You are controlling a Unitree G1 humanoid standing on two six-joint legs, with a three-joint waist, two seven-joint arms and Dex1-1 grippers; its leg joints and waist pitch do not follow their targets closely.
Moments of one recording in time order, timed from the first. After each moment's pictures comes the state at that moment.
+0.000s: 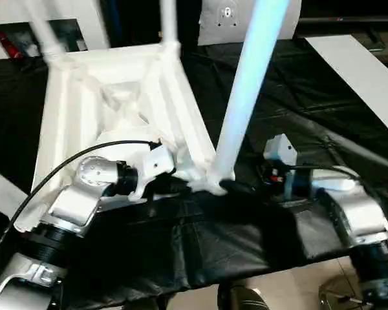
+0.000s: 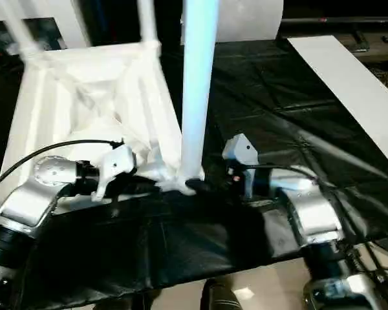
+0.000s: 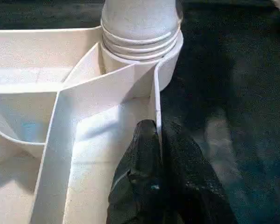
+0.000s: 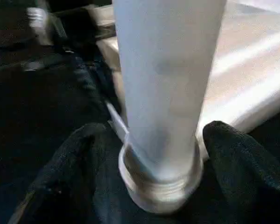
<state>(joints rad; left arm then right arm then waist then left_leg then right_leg) -0.49 0.50 -0.28 0.21 -0.05 0.21 -1.22 -0.43 -0.45 0.12 0.18 0.24 0.21 1.21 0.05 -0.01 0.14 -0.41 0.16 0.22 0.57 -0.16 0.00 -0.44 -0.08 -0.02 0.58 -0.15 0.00</state>
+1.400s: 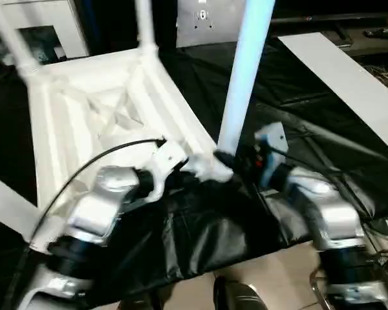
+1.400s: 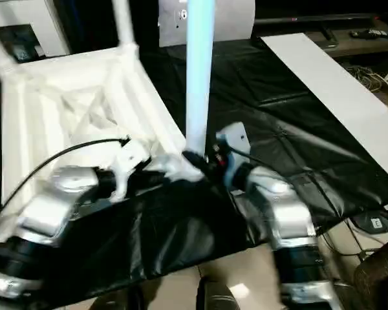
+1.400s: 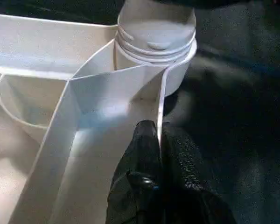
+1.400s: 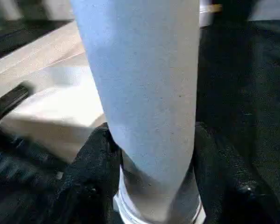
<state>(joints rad) -0.44 0.23 -0.21 0.05 0.04 0.60 -0.78 -0.40 -0.11 0.01 0.11 0.15 0.41 0.57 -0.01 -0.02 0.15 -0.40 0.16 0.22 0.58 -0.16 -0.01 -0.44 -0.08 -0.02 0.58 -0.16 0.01</state>
